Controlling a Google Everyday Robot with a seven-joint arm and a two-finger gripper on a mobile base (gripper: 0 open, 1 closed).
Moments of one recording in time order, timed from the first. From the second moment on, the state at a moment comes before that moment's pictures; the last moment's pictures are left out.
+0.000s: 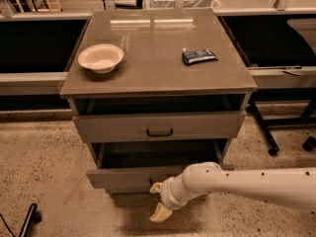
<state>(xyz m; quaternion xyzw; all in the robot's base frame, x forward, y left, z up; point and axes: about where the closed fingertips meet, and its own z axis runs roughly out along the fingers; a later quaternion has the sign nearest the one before) 0.431 0.012 0.439 -0.68 0.67 0.21 0.23</state>
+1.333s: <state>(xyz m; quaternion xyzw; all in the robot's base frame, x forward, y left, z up) 0.514 -0.043 0.401 -0.66 0.72 0.13 0.18</state>
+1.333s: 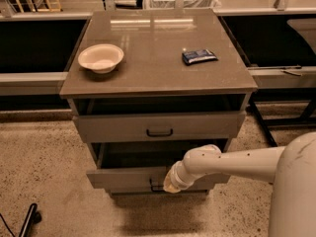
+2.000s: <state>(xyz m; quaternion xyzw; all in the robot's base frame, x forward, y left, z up) 0.523 -0.046 0.393 -0.65 0.73 0.13 0.18</state>
